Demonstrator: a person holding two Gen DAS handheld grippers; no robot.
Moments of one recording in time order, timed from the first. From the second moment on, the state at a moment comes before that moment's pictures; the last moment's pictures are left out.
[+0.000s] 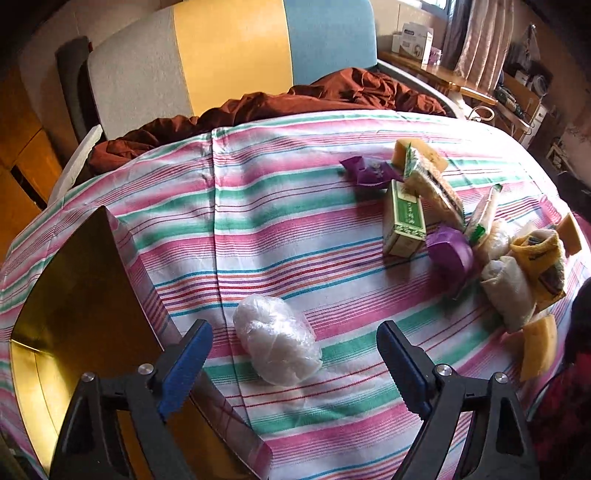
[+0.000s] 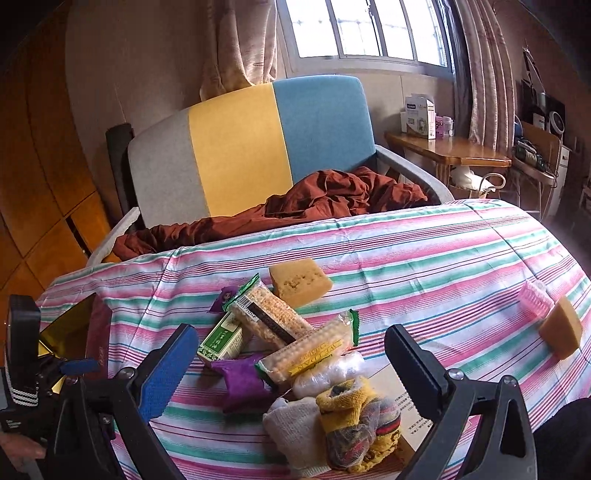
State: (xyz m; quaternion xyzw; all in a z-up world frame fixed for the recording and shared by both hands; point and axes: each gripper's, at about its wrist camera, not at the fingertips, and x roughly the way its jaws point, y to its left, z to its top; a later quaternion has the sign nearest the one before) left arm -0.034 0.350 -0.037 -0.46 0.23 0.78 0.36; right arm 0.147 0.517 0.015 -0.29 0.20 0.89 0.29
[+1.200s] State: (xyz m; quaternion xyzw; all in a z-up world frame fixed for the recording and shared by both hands) left arm 0.034 0.375 -0.080 -0.43 0.16 0.77 0.45; right arm 0.165 0.545 0.008 -0.28 0.27 0.86 0.34
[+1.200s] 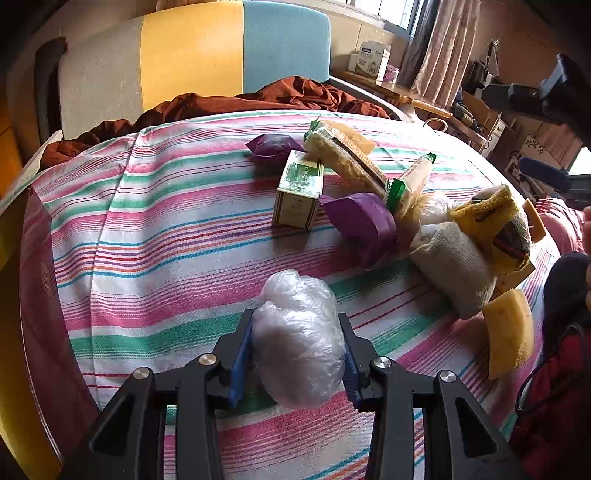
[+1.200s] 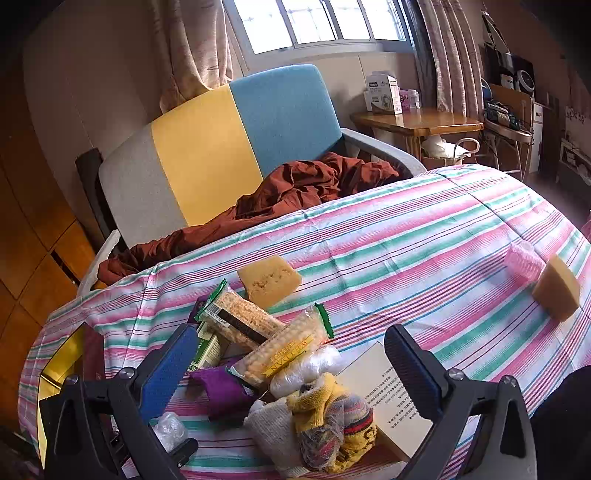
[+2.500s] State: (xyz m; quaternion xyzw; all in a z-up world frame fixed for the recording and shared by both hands) left arm 0.046 0.358 -0.089 -0.36 0.14 0.79 0.47; right arm 0.189 0.485 -0.063 -0.50 0.31 0.73 0.34
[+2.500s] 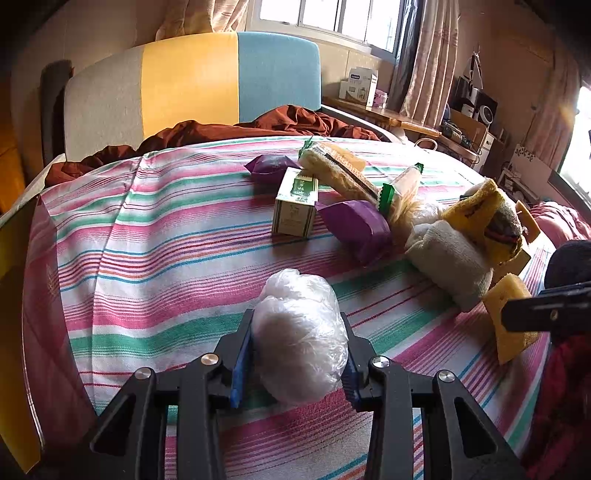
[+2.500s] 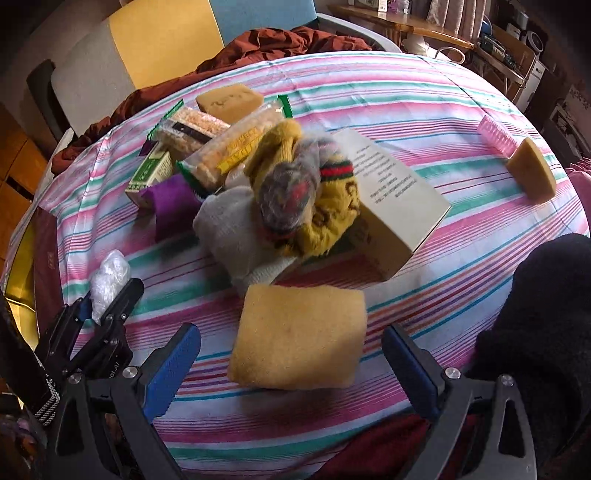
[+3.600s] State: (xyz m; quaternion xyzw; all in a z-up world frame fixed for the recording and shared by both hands) left arm 0.057 0.261 -0.007 -0.31 0.10 0.84 0.44; right arm 0.153 0.433 -0.068 -0.52 0.17 0.80 0.26
